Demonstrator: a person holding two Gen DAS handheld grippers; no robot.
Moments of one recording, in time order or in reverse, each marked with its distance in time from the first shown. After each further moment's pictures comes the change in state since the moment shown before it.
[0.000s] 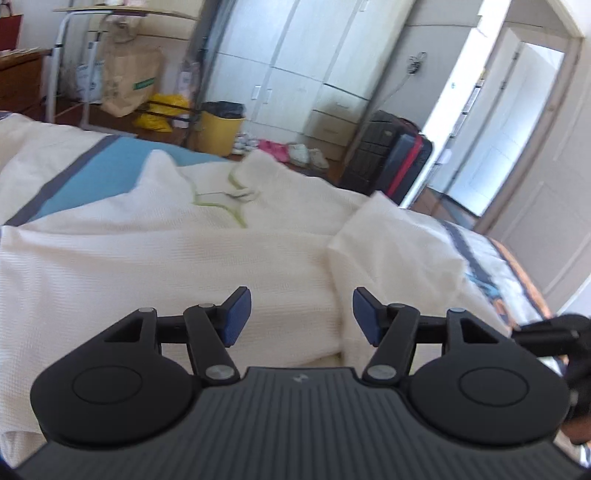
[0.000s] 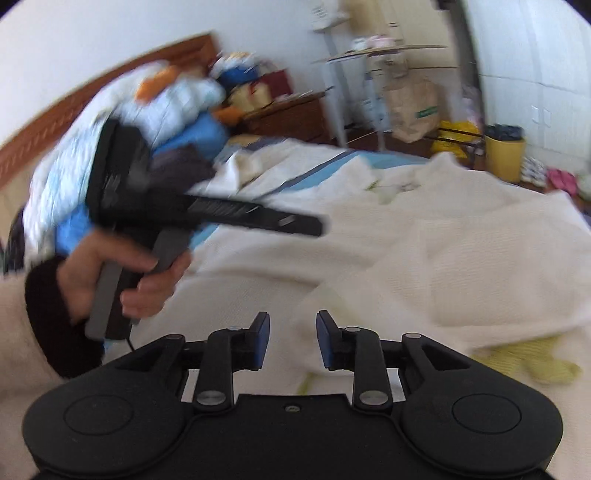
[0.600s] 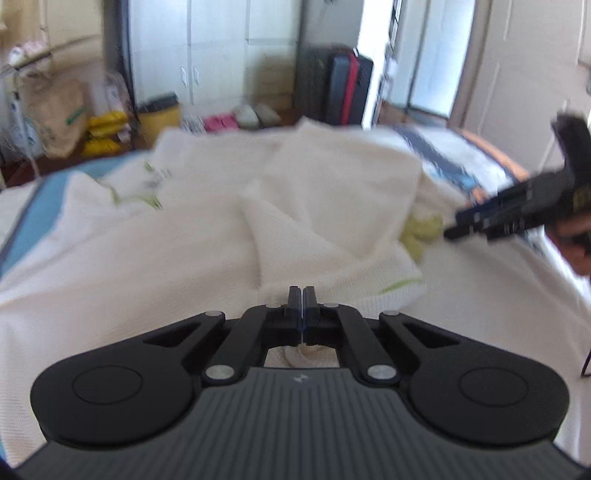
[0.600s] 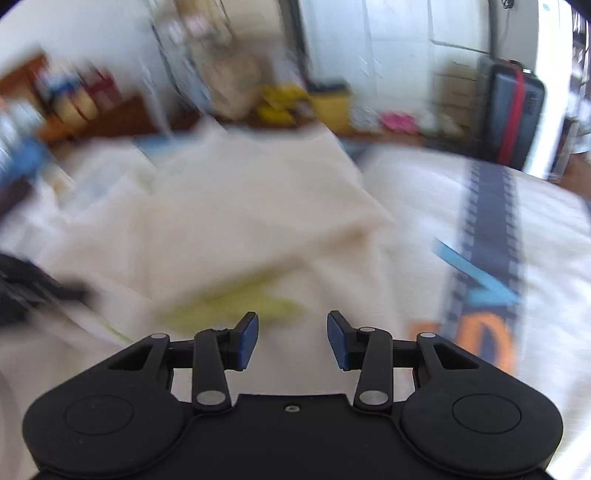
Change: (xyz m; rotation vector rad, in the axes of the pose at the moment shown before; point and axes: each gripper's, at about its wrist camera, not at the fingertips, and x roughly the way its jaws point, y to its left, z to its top) left arm 0.007 -0.060 -0.013 0.319 0.064 0.061; right arm -0.032 -0.116 -0.024 0.148 0.146 -0.570
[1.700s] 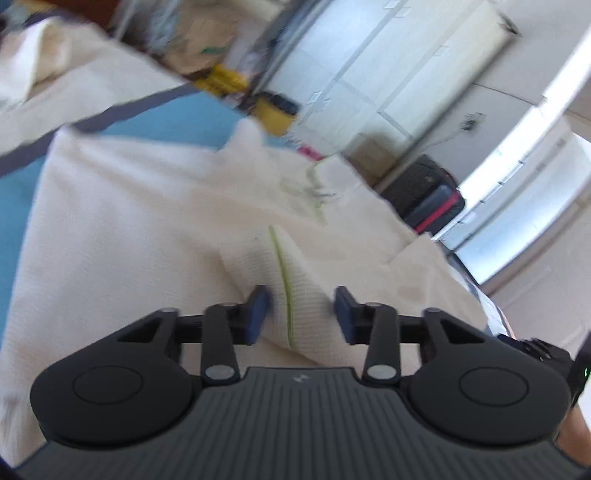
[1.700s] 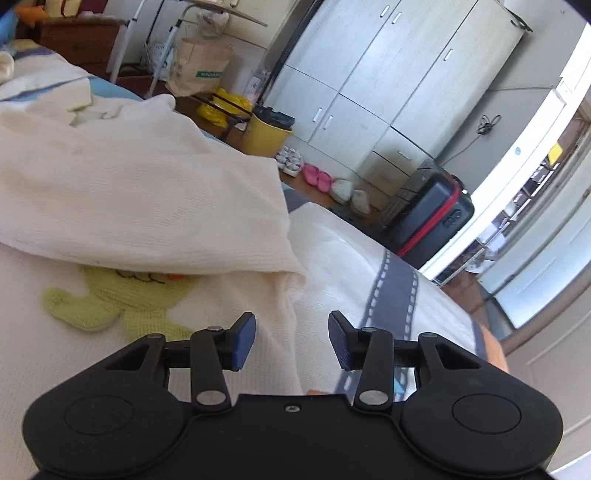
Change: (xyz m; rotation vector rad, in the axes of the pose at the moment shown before) left arm 0.009 0.142 -0.044 -0.607 -0.102 -0.001; right arm 0.014 0.045 0.015 -0.301 -0.143 -0.355
